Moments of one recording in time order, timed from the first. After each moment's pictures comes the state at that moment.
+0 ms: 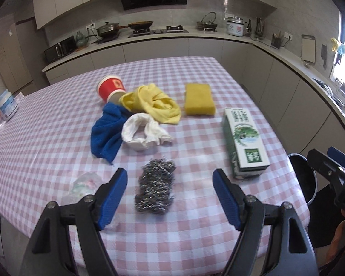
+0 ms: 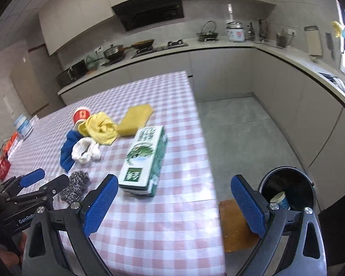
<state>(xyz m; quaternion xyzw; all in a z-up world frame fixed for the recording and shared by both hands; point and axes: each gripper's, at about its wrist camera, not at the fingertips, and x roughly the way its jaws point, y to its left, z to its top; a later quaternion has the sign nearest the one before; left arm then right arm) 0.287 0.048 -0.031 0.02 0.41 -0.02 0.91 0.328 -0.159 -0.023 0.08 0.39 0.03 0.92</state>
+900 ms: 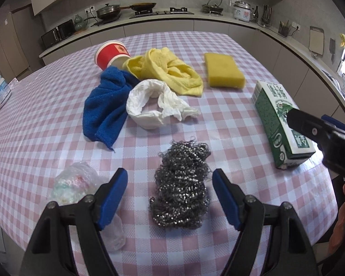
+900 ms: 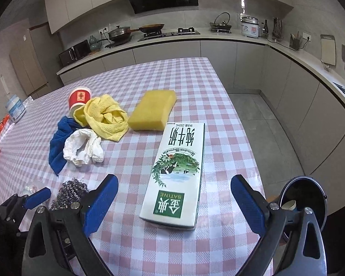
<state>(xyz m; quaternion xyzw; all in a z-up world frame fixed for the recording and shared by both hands) 0.315 0.077 -0.086 0.02 0.46 -0.02 0.89 0.398 -0.090 -0.064 0.04 0.42 0.03 0.91</state>
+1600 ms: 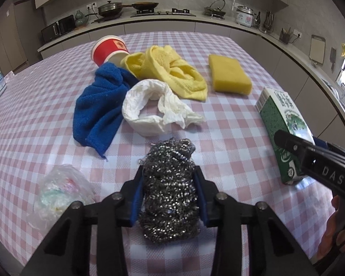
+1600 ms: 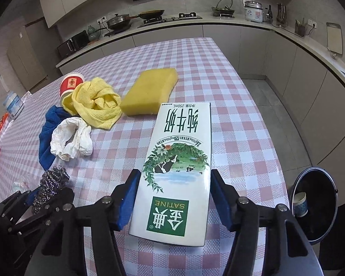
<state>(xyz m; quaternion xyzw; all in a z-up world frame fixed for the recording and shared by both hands) 0.325 0.086 -0.092 -0.01 0.45 -0.03 0.89 0.423 -0.090 -0.098 0.05 0.46 0.05 0.89</state>
